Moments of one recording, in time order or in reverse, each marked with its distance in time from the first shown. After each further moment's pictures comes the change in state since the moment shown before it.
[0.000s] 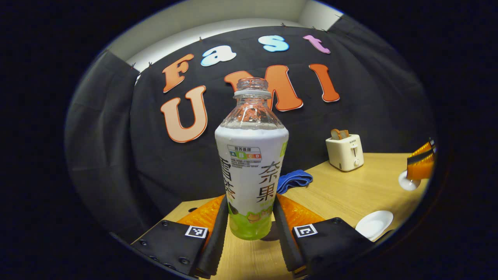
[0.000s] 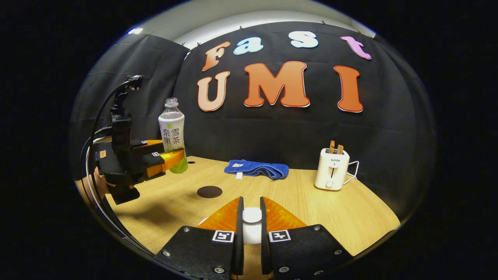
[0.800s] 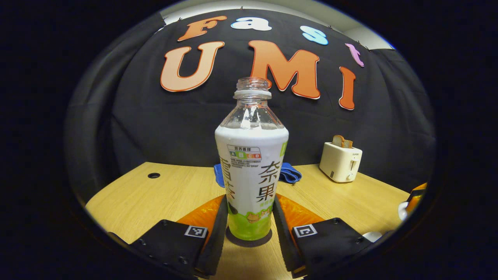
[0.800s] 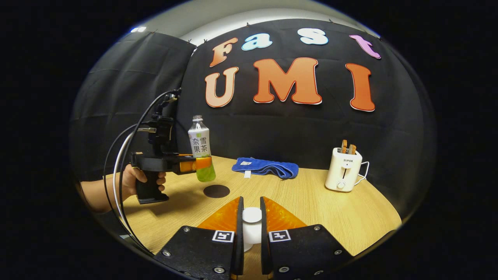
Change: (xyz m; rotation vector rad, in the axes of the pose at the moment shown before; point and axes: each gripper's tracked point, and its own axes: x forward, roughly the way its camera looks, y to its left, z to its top) left arm 0.085 -0.014 -0.066 -0.296 0.183 -0.127; right arm 0.018 0.011 -0.005 -0.019 0.026 0.051
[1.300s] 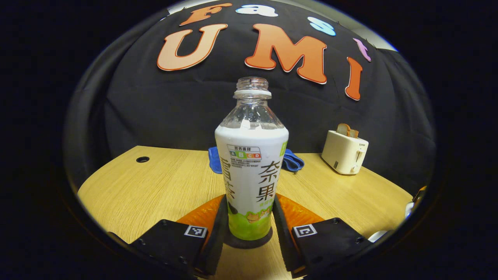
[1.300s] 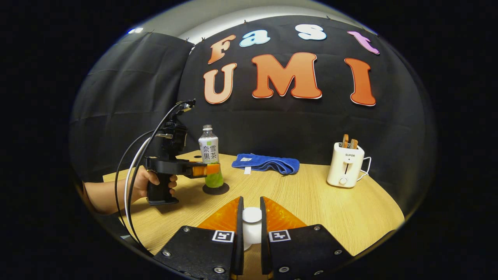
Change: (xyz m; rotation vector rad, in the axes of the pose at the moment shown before) left arm 0.035 0.001 -0.037 -0.018 0.098 -0.006; right arm 0.009 0.000 -0.011 0.010 0.030 0.012
